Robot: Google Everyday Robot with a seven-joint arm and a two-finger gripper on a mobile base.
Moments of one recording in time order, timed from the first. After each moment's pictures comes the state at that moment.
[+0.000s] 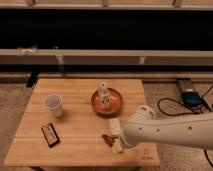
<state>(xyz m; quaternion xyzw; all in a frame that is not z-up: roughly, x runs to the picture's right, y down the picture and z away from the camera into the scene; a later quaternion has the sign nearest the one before) 0.092 0.271 0.689 -0.29 0.12 0.51 0.80</state>
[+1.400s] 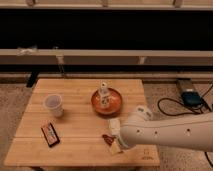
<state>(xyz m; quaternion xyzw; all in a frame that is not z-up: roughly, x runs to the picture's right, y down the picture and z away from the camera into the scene) 0.072 0.268 0.679 -0.28 0.11 0.48 0.82</state>
